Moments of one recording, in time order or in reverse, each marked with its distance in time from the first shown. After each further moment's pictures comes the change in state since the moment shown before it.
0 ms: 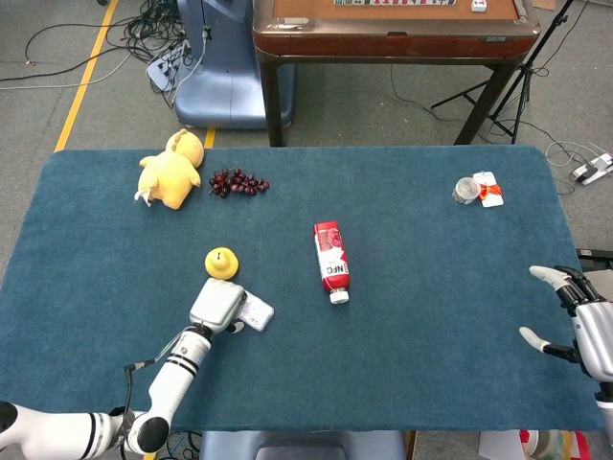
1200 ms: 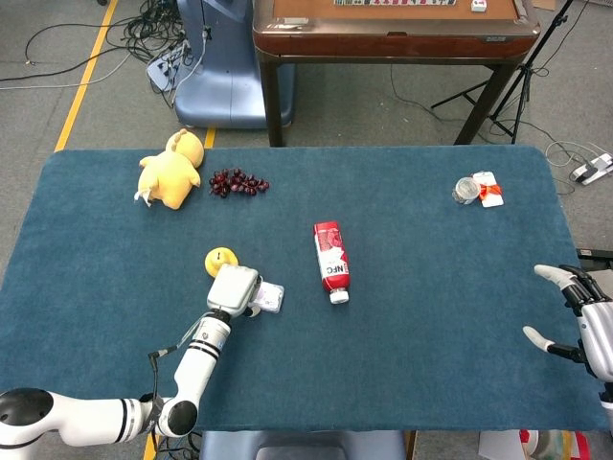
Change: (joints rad) left arm -0.094 -0.120 -0.078 0.116 -0.085 0.038 0.031; right arm -0.007 0.010 0.004 -0.001 0.001 0.010 0.020
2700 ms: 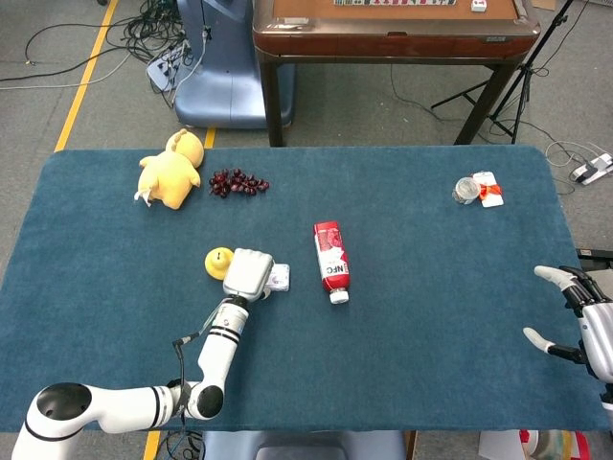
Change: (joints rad) left arm -0.094 -0.146 -0.071 0.236 -0.009 -0.004 0.062; right arm -0.004 0.007 -0.002 0.000 0.000 0.000 0.020
